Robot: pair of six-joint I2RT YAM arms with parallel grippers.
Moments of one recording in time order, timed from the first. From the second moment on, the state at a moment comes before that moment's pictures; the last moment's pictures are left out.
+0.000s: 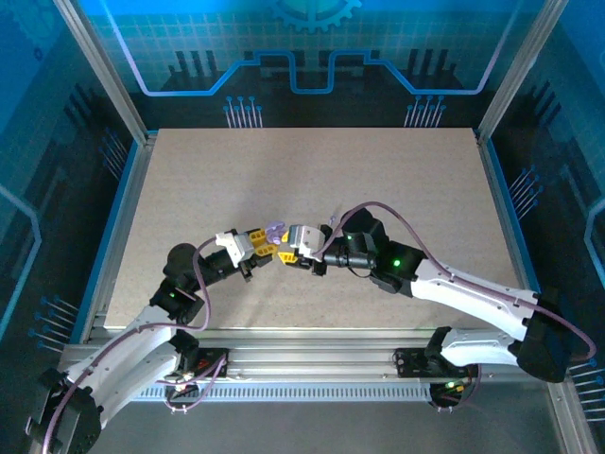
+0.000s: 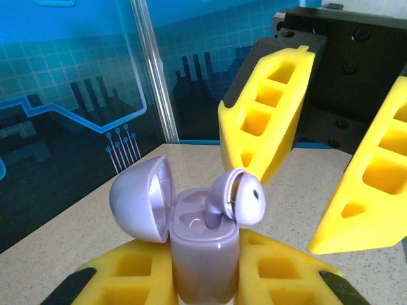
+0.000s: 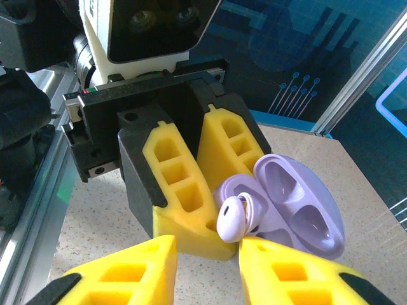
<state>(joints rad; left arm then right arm) -0.45 0.74 0.31 0.53 0.57 0.14 0.94 1.21 0.89 0.02 -0.32 -0.45</state>
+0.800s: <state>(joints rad) -0.45 0.73 0.30 0.53 0.56 0.14 0.92 1.12 0.90 0.01 -0.33 -0.40</state>
